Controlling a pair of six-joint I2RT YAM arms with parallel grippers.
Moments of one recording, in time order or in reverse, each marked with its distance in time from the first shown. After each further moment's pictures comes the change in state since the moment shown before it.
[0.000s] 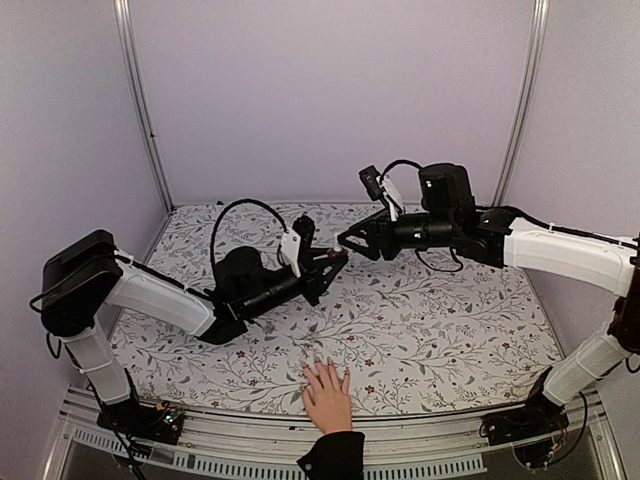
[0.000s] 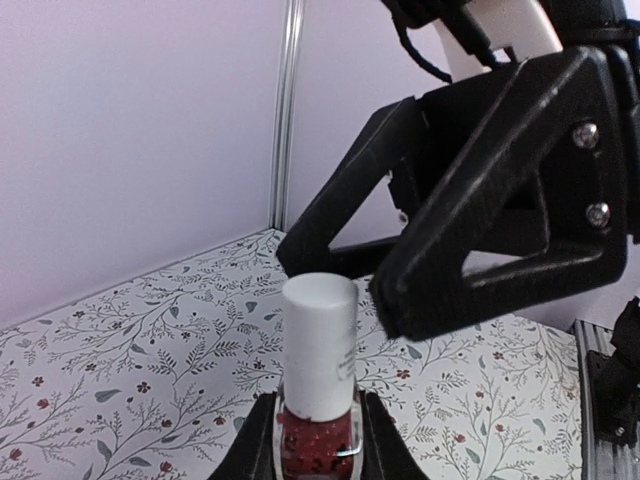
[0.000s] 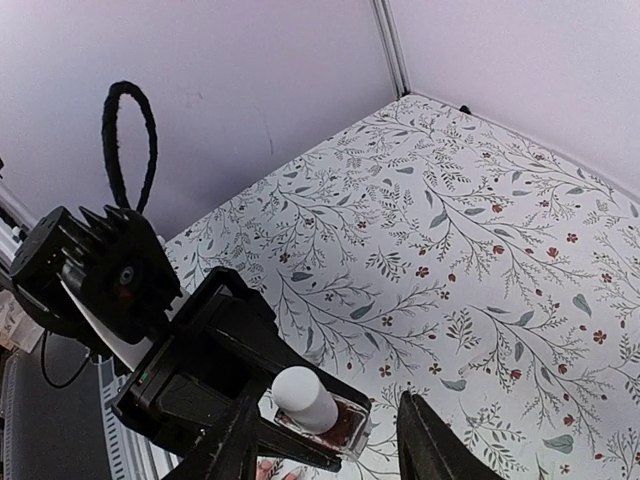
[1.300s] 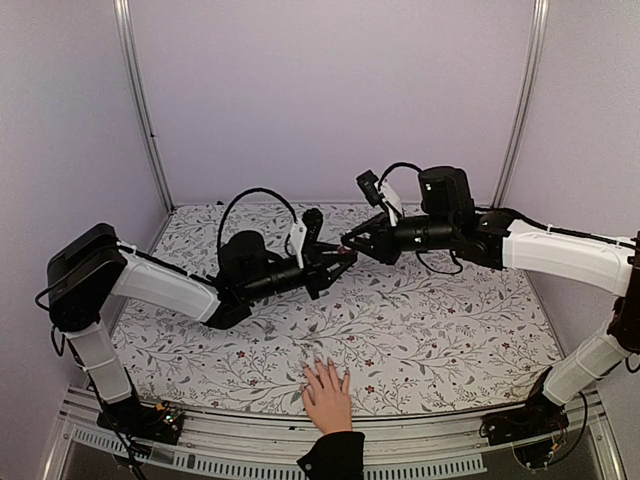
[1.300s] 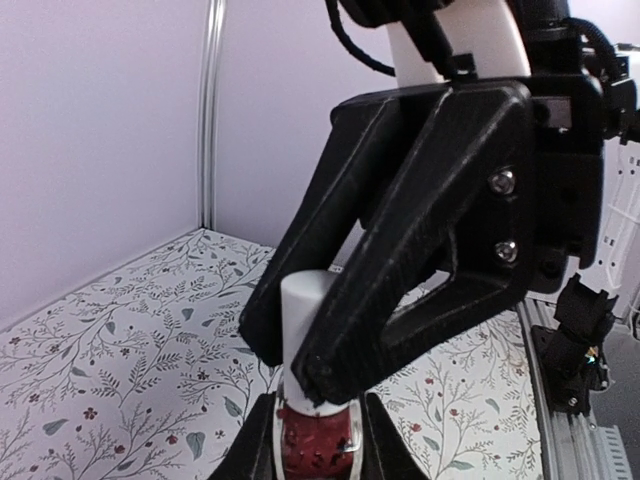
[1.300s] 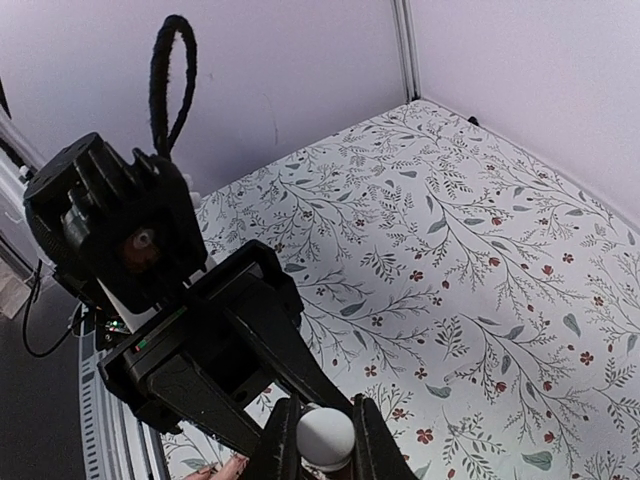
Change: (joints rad) left arm 0.063 0.038 0.097 -0.074 0.273 -0.018; right arm 0.005 0.015 -0.017 0.021 -0.012 -0.087
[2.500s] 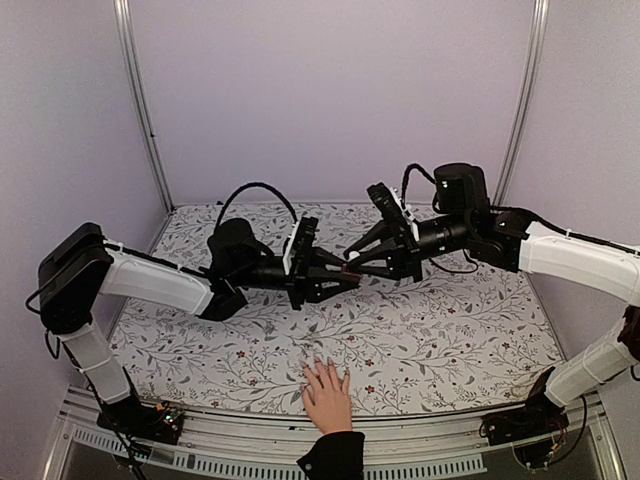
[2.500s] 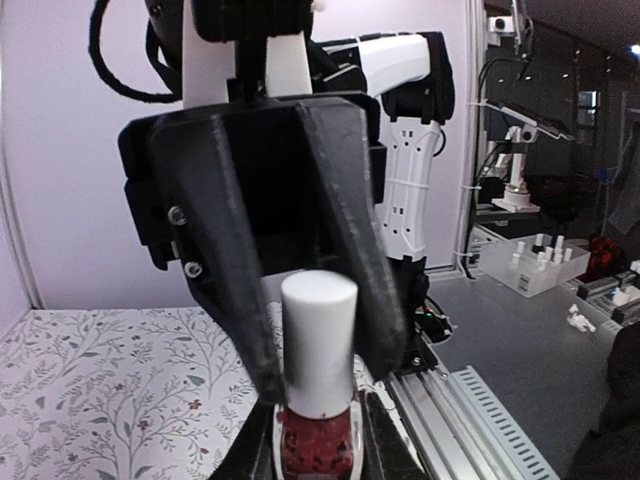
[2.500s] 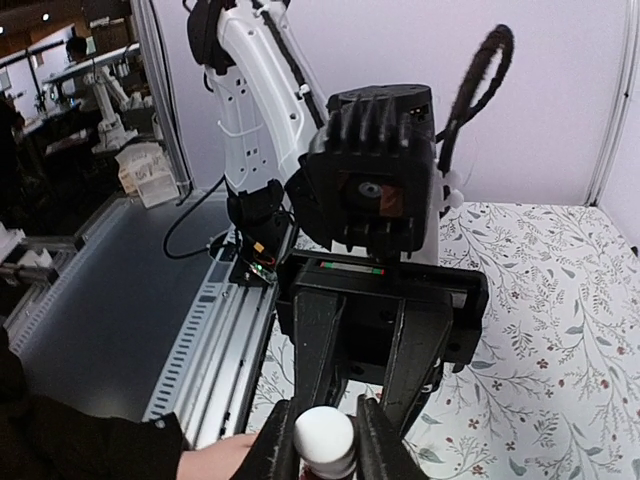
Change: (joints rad) left arm 0.028 -0.039 0.025 0.052 0.611 -0.005; right arm -0.009 -0.094 -0.034 -0.048 -0.505 -0.333
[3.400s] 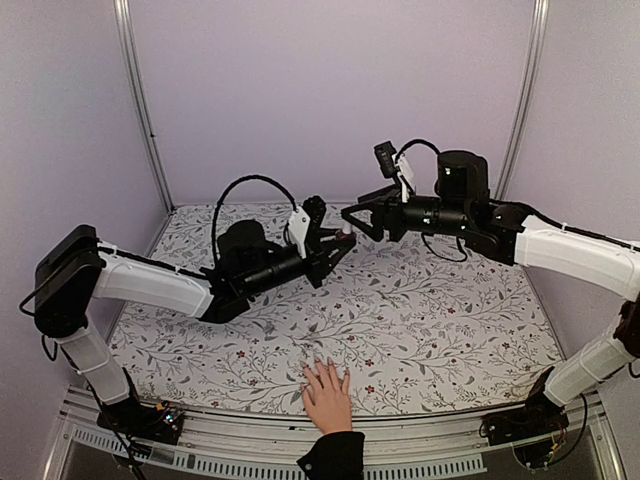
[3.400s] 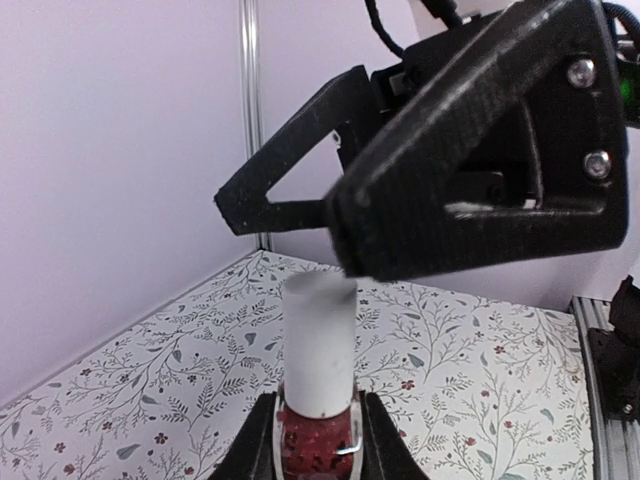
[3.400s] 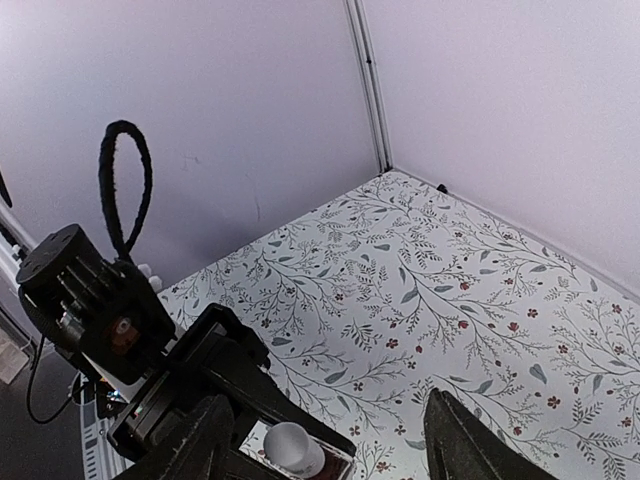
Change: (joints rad) left arm -0.050 -0.042 0.016 -0.160 -0.749 0.147; right arm -0.019 0.020 0.038 0.153 0.560 0.385
